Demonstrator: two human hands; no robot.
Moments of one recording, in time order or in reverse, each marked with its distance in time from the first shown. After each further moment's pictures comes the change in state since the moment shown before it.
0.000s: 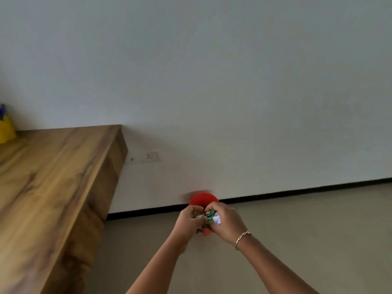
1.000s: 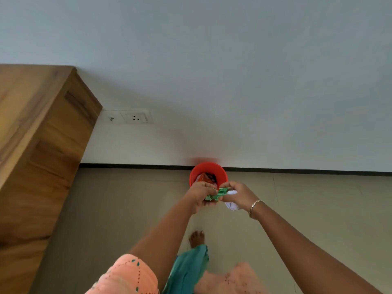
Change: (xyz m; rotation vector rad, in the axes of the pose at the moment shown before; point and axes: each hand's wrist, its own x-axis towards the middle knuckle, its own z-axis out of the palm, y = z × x) left_hand 0.310 -0.026 0.032 -0.242 0.010 -0.573; right_hand 0.270 0.166 0.009 0.304 -0.490 0.434
